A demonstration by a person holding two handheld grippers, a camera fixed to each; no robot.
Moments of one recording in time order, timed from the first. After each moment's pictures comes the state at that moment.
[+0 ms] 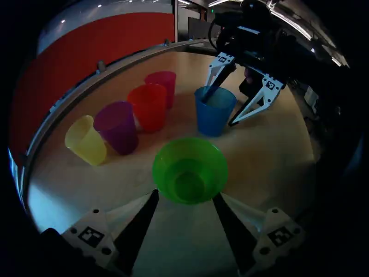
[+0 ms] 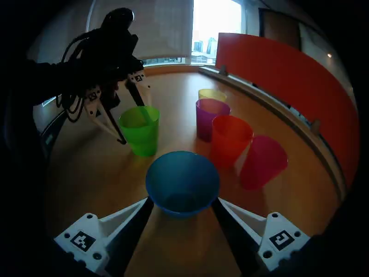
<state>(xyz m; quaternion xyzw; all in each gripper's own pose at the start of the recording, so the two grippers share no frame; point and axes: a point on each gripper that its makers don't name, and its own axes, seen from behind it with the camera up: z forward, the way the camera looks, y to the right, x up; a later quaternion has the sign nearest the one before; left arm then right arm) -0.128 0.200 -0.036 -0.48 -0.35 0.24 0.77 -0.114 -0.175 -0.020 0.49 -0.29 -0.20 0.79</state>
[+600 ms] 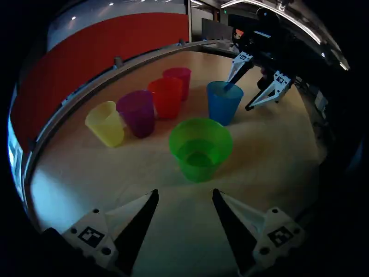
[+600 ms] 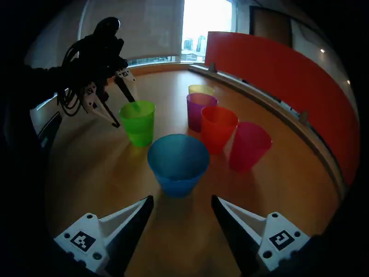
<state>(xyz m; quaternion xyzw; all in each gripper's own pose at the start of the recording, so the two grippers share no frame) -0.126 0.162 -0.042 -0.44 -0.35 0.23 0.80 -0.108 -0.138 -0.037 0.46 -0.30 -0.20 0.81</state>
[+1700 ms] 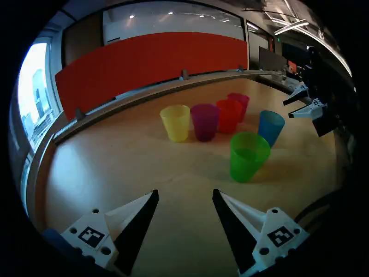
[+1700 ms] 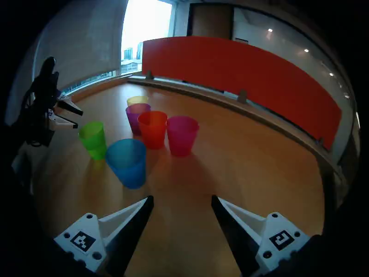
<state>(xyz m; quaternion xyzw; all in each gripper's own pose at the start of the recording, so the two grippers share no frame) -0.084 0.082 -0.020 -0.25 -0.29 0.15 0.91 -0.075 -0.059 -0.032 0.26 -0.30 -0.13 0.91</state>
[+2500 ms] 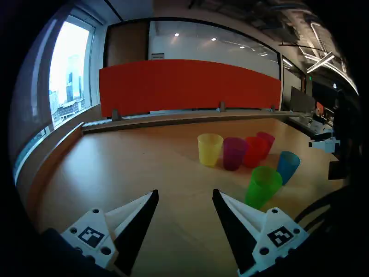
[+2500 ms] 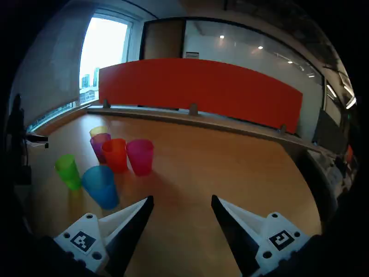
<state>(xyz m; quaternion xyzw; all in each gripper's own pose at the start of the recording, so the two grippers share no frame) -0.050 0.049 -0.019 -0.14 -0.20 0.04 0.97 -0.042 -0.018 -0.025 0.10 -0.23 -0.05 0.97</state>
